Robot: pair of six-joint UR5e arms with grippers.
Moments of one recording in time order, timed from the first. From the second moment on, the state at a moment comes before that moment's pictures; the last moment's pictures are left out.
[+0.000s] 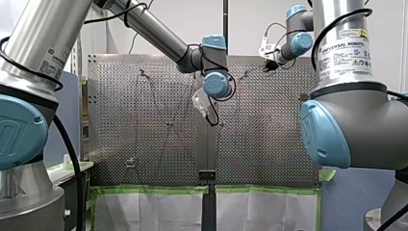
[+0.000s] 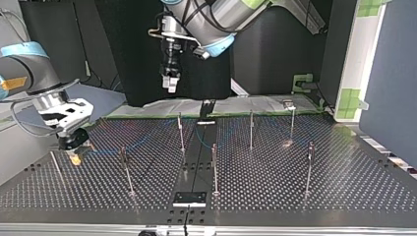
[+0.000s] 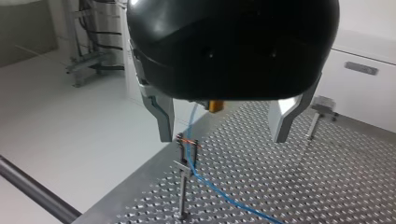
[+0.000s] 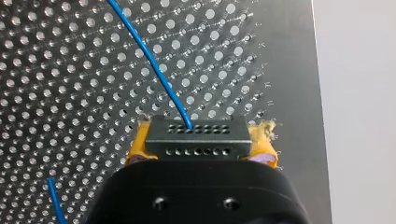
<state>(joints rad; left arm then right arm) -0.87 -1.91 -1.71 -2.55 -2.25 -2.05 1.75 -1.33 1.35 0.05 1.18 1.80</state>
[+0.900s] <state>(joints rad) -0.87 -1.91 -1.95 -2.31 -2.25 -2.02 1.75 -1.33 1.35 0.05 1.18 1.80</state>
